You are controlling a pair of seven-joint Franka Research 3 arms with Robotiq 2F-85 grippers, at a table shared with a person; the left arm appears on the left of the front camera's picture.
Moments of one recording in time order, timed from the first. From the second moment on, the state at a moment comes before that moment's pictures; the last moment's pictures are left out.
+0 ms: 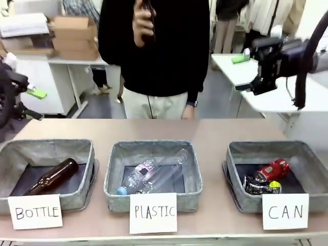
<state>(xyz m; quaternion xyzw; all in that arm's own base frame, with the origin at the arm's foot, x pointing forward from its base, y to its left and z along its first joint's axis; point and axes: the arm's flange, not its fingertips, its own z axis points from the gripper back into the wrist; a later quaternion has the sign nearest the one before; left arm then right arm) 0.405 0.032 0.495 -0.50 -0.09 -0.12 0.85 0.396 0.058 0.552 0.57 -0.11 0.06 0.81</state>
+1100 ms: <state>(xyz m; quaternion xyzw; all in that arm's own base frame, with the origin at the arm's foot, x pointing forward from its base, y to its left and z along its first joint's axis) 0.415 0.000 0.517 -0.46 -0.08 -0.15 0.87 0.389 0.054 0.555 0.56 -0.11 0.07 0.82</state>
